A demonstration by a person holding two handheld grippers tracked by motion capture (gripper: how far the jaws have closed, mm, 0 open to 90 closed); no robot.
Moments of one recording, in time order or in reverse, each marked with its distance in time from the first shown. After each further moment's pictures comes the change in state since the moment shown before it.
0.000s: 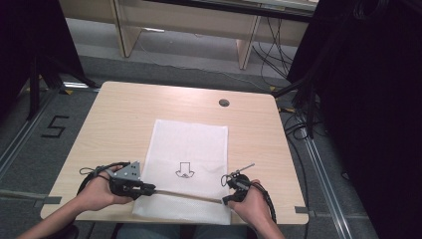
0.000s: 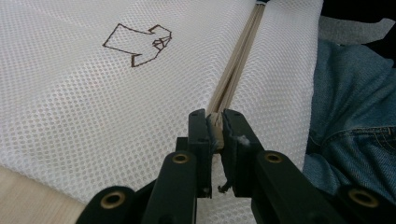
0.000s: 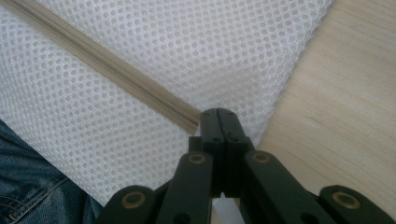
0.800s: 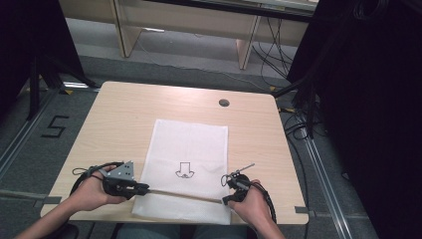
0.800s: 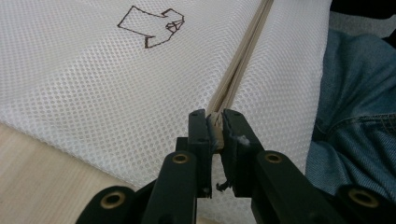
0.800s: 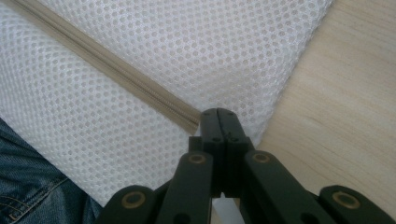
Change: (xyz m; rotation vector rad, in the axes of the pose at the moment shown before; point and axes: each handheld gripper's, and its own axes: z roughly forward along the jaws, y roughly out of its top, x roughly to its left) left arm 0.006 -0.012 -0.011 0.026 0.029 -0.023; right arm 0.000 0.000 0.000 -0.002 0.004 0.001
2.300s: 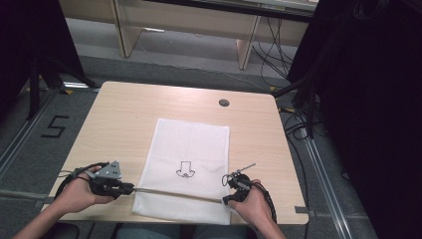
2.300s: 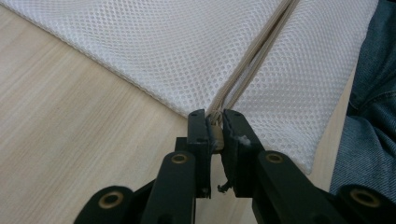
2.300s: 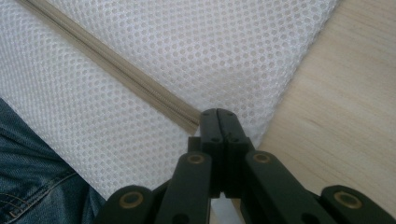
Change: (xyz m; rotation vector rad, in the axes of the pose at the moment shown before) left arm 0.012 -0.029 -0.017 0.065 0.086 -0.097; right arm -0.003 0.000 -0.001 0.007 0.021 -0.013
